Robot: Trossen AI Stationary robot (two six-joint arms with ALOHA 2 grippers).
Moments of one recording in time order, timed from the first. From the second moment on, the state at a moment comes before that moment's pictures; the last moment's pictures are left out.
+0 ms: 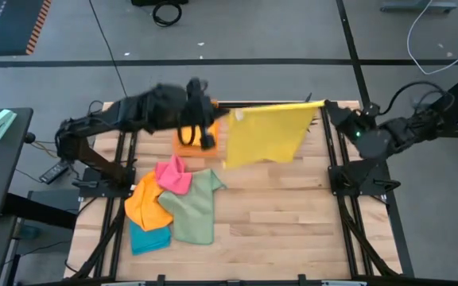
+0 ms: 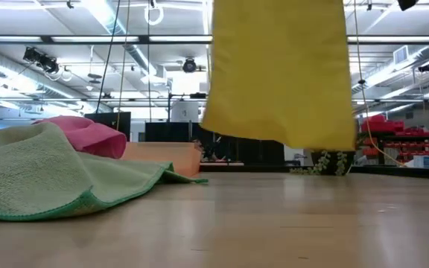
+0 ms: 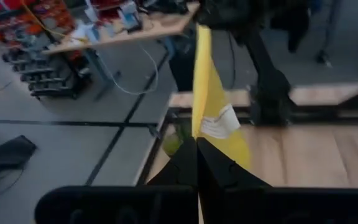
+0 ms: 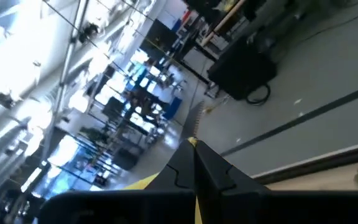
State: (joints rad) left arm 0.06 1.52 1.89 -0.69 -0.30 0.16; right arm 0.43 0.75 1.11 -0.87 1.47 1.45
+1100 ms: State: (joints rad) left arm -0.47 1.55 0.83 -0.08 -0.18 -0.88; right arm 0.83 1.54 0.87 -0.54 0.50 1.78
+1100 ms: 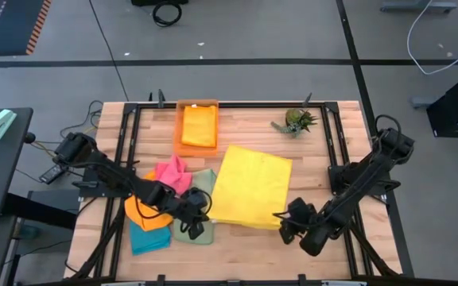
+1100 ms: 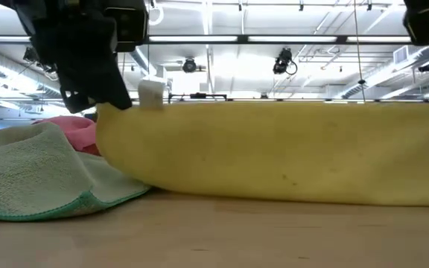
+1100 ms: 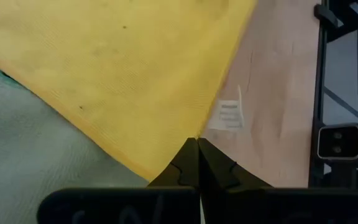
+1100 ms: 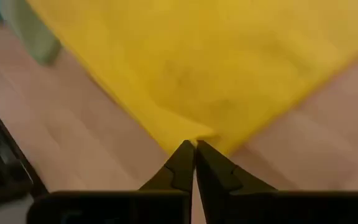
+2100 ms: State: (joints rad) left arm -0.43 1.55 0.83 -0.08 -0.18 -0.85; right arm 0.97 1.67 0.87 -0.34 0.68 0.52
